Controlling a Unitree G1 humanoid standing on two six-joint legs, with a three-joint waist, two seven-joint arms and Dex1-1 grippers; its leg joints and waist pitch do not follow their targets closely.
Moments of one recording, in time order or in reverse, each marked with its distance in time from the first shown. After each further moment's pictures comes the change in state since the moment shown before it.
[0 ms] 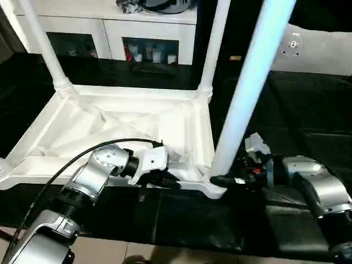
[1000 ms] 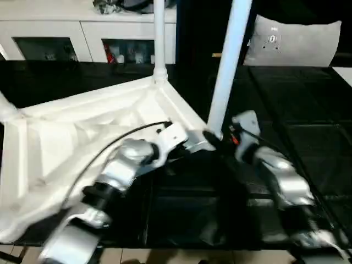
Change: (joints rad) left arm -0.063 -0.122 0.016 0.039 0.116 0.091 0.368; right arm -0.044 0.121 -0.097 0.118 -0.090 -0.171 -0.385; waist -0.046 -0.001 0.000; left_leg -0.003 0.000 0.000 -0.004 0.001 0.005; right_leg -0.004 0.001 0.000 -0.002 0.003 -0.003
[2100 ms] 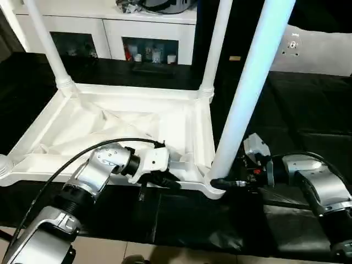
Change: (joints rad) left arm 0.039 0.161 -0.090 -0.014 -0.110 -0.276 -0.491; right arm 0.026 -0.259 0.168 -0.107 0.109 0.091 0.634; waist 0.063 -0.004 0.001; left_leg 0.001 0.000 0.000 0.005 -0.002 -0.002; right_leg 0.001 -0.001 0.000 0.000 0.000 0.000
